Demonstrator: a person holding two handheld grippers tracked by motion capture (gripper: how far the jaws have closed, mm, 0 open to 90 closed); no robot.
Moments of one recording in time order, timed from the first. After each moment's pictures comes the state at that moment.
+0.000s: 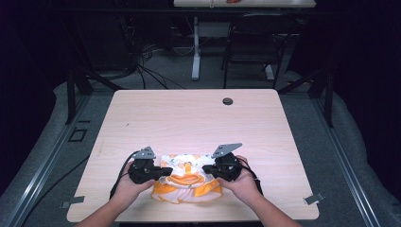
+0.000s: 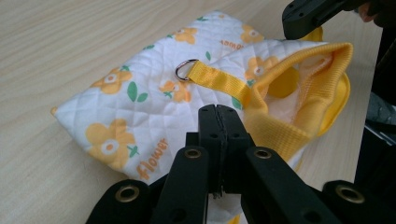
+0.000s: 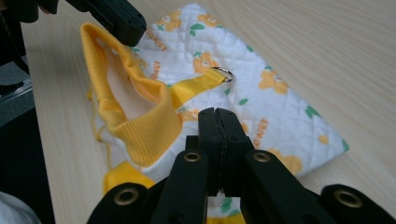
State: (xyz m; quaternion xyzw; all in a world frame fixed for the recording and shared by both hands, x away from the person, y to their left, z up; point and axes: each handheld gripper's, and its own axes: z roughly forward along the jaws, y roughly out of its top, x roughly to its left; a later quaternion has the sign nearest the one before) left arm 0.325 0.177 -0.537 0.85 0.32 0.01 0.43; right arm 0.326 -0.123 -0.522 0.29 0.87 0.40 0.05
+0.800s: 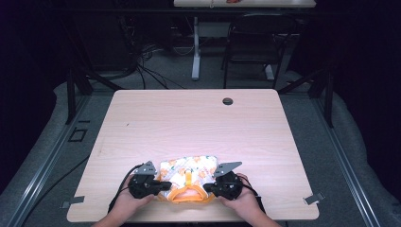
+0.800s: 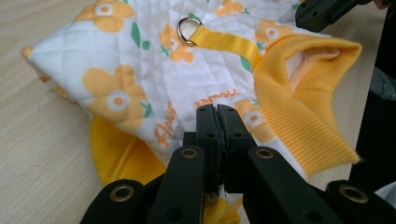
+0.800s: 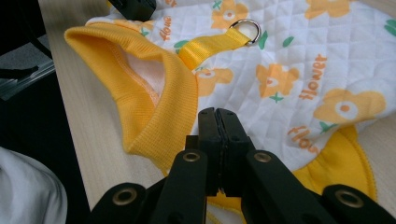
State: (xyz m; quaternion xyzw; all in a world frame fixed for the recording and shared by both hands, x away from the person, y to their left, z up) left arm 0.298 0.180 -0.567 0.86 0.31 0.00 0.41; right arm 0.289 -0.126 -0.558 0.28 0.88 0.38 0.03
